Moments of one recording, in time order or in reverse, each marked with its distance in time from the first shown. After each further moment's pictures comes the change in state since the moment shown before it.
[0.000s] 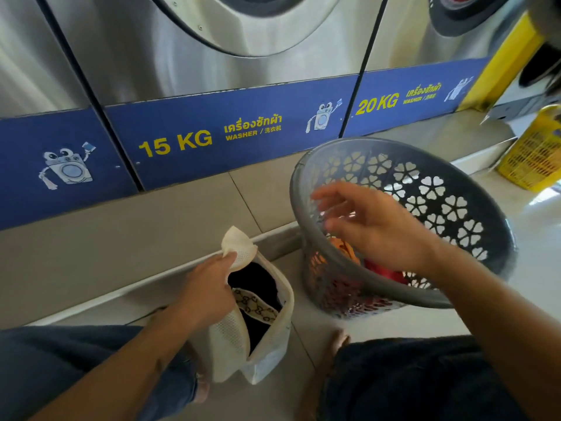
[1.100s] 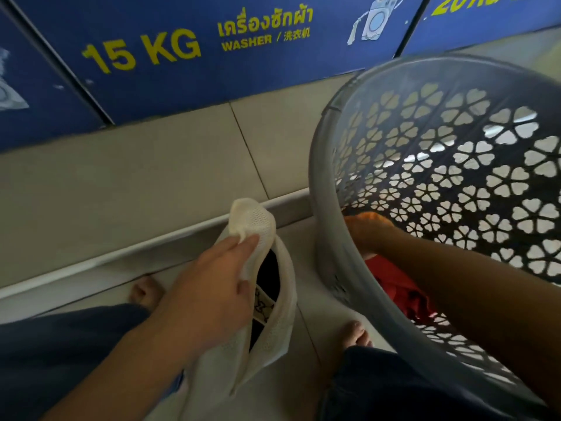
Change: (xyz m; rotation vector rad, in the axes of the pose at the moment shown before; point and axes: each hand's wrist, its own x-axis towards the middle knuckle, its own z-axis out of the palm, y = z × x) left_hand 0.049 0.026 0.024 0.029 -0.076 -0.059; right_hand 0.128 0.294 0.129 -0.951 -0.872 0.259
